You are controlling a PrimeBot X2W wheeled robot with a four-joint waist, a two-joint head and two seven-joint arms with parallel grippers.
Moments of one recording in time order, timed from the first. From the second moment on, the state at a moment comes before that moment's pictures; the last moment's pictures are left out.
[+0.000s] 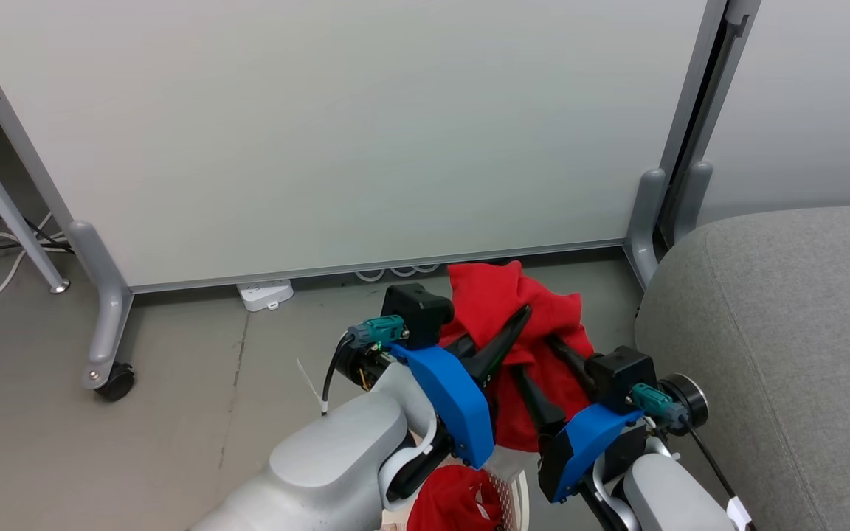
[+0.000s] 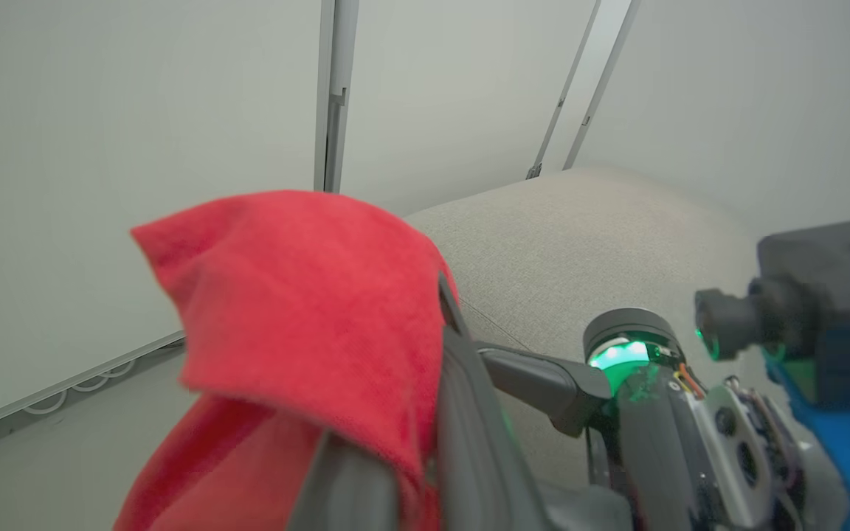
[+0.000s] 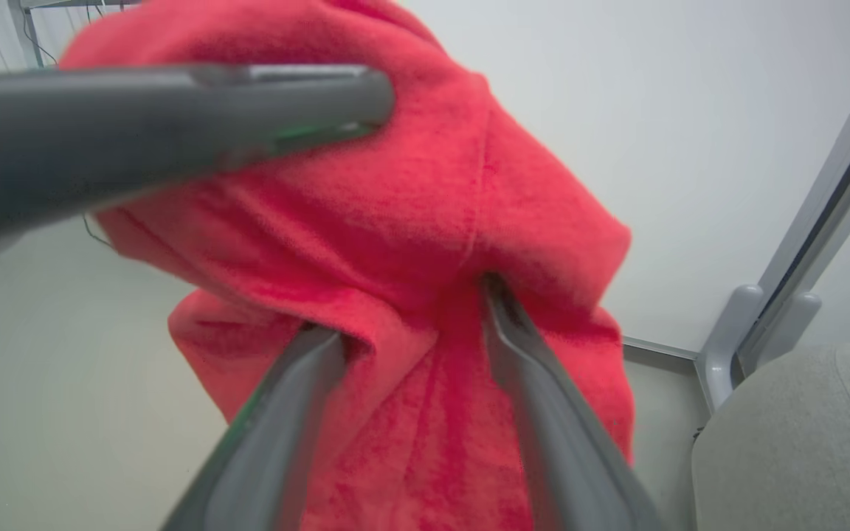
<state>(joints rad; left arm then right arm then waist) -0.83 0.05 -1.21 0.67 -1.06 -0.07 -0.23 -0.36 -0.05 0.35 0.55 0.13 0.13 -0.14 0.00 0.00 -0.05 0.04</state>
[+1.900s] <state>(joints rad) -0.71 0.10 -1.07 0.59 -0.91 -0.08 -0.26 -0.40 -0.05 0.35 0.64 0.19 0.13 -0.22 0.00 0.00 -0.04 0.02</state>
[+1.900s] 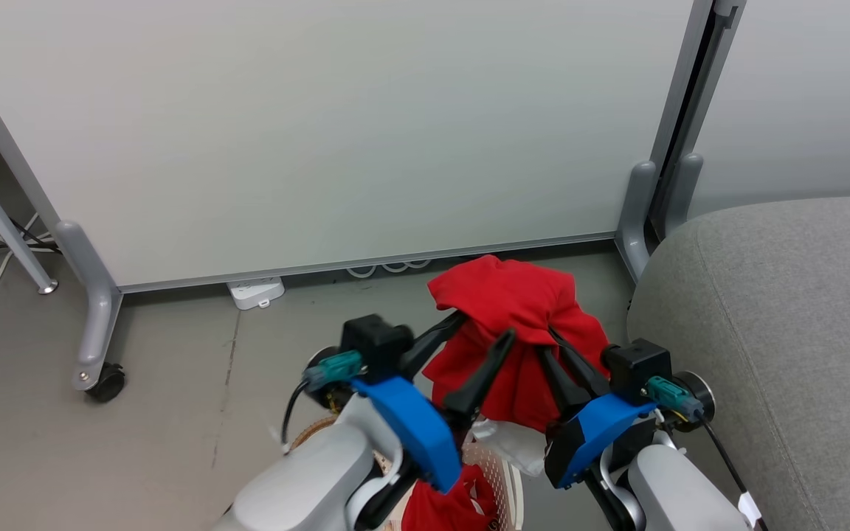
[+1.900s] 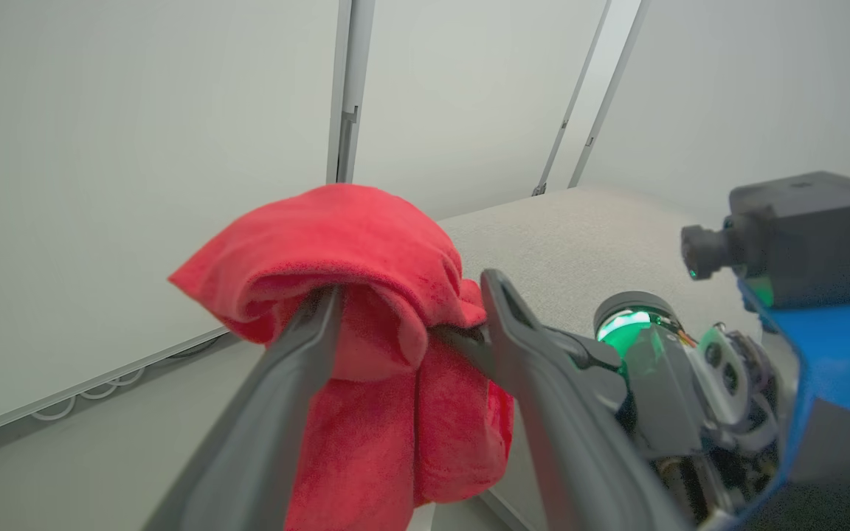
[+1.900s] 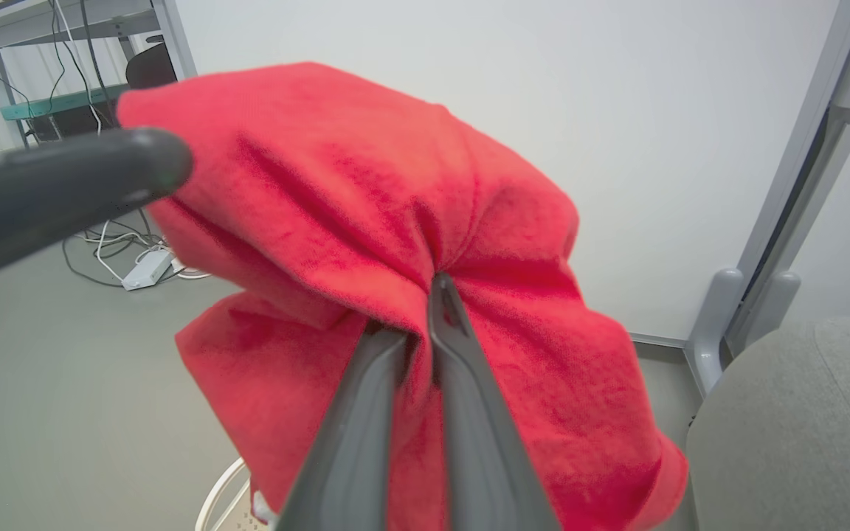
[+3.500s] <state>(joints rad) -0.17 0.15 -0.47 0.34 -0.35 -0.13 -0.26 -0.39 -0.05 0.31 0.62 0.17 0.13 -0.20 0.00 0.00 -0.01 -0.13</state>
